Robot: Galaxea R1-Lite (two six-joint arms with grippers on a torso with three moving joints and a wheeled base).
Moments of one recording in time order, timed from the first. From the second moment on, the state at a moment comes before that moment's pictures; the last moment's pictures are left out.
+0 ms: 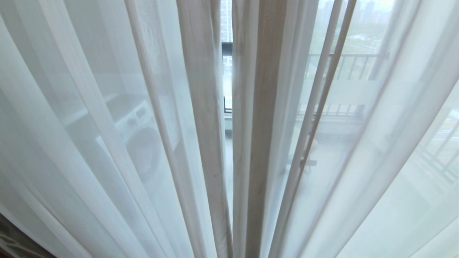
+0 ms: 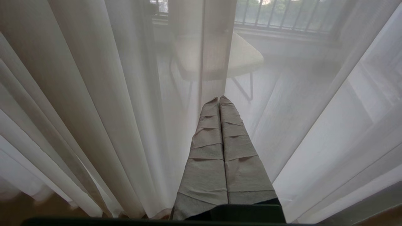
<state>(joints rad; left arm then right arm) 0.01 0.00 0.00 -0.03 0.03 -0.01 0.01 0.00 -0.04 0.11 0.02 -0.05</state>
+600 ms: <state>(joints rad) 0.01 0.00 0.00 -0.03 0.03 -0.01 0.01 0.00 -0.04 0.11 0.02 -0.06</state>
